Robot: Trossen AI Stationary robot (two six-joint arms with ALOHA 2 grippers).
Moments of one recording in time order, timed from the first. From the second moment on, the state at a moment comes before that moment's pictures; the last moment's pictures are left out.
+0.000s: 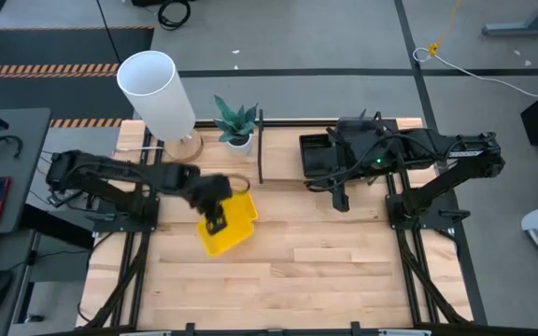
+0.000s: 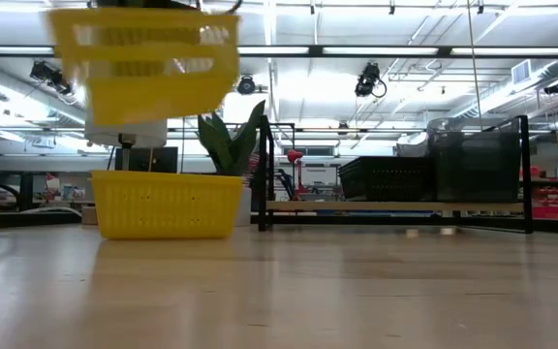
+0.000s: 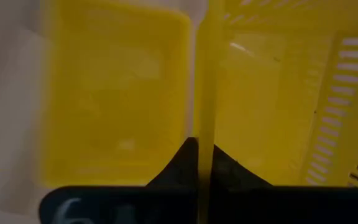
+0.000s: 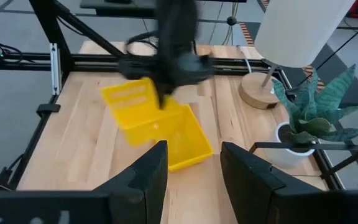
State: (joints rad) left arm -0.06 1.32 1.04 -0.82 0.11 -0.55; right arm 0.16 1.29 1.57 -0.81 0.19 0.05
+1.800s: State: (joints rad) left arm 0.27 1.67 1.12 -0.75 0.11 -0.04; right arm 0.17 1.29 1.57 -0.80 0.19 0.07
